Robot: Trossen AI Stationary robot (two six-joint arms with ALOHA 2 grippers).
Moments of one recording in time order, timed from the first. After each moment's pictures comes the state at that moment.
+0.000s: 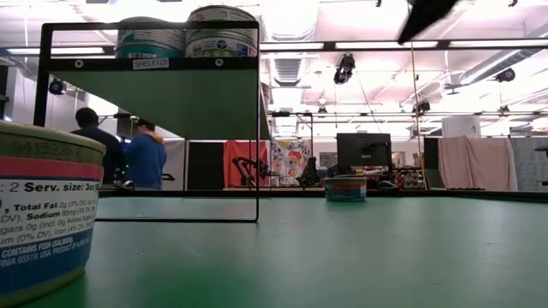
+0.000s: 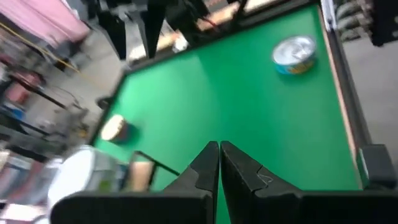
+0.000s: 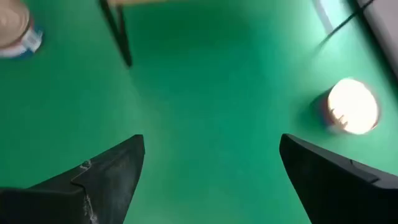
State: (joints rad) left arm -0.94 2.19 2.26 -1.37 -1.07 -0.73; right arm 0.44 1.35 1.26 -1.00 0.42 0.55
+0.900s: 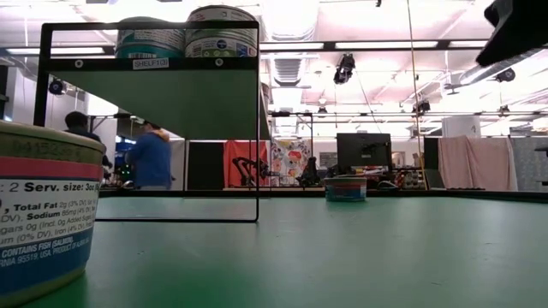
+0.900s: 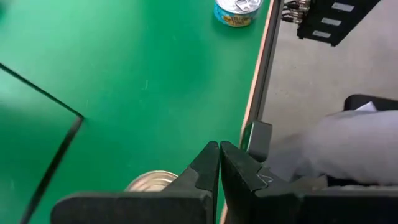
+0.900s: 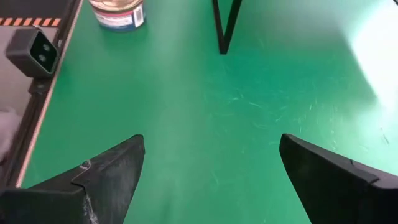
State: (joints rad) left arm -0.87 2.24 2.26 -1.19 -0.64 -1.07; right arm 0.86 1.36 0.85 -0.46 0.64 0.68
